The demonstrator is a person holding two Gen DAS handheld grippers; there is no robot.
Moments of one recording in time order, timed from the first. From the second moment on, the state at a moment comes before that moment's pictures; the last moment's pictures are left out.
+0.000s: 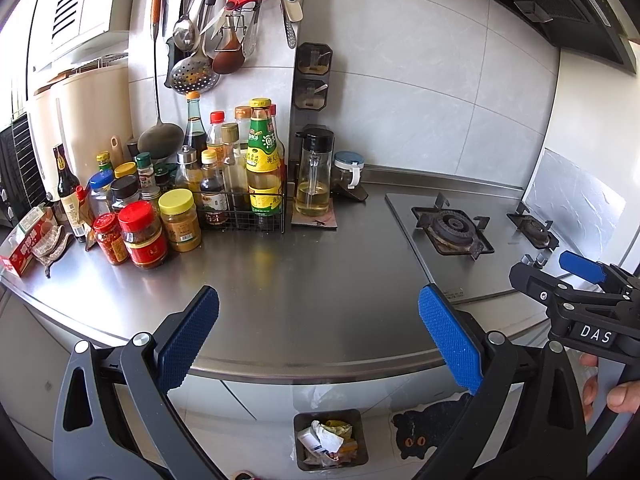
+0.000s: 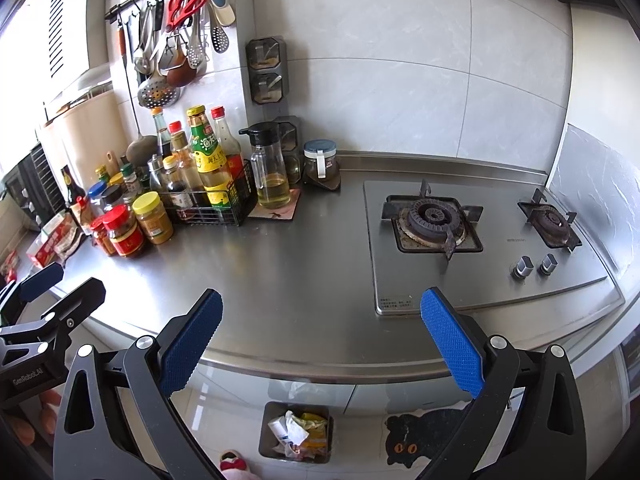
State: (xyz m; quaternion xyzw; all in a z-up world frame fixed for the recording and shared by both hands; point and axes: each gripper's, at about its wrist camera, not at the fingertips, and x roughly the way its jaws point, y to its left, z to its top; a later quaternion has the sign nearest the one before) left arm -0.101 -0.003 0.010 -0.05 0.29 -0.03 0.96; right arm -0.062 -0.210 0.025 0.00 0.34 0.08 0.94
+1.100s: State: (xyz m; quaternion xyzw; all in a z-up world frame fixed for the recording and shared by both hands) left arm -0.092 -0.003 0.004 -0.06 0.30 -0.01 0.95; right arm -0.054 -0.218 0.018 0.01 0.35 0.08 0.93
